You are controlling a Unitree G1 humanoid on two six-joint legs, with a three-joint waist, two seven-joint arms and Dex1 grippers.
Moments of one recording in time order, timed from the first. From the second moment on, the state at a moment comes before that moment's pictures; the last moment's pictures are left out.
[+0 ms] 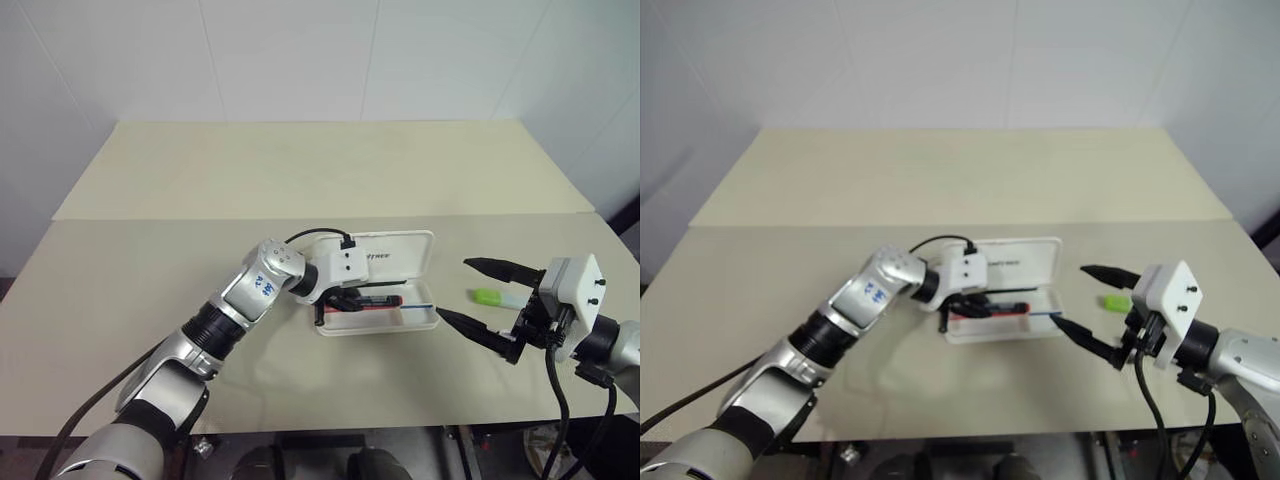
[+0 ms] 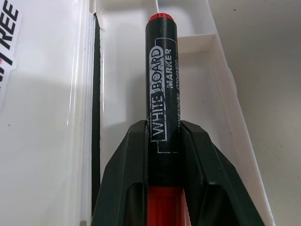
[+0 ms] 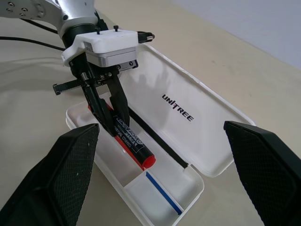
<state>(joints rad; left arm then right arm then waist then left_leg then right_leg) -0.90 0.35 -0.52 0.17 0.04 0.56 -1.01 0.08 -0.81 -0.44 -0.63 0.64 0.44 0.82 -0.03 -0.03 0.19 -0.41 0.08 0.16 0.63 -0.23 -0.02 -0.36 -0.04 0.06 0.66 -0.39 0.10</state>
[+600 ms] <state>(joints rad) -0.89 0.33 -0.50 0.17 0.04 0.57 -0.95 0.06 -0.81 -0.43 -0.65 0.66 0.46 0.81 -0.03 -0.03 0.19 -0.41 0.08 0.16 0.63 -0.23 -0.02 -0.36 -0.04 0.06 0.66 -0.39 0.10</state>
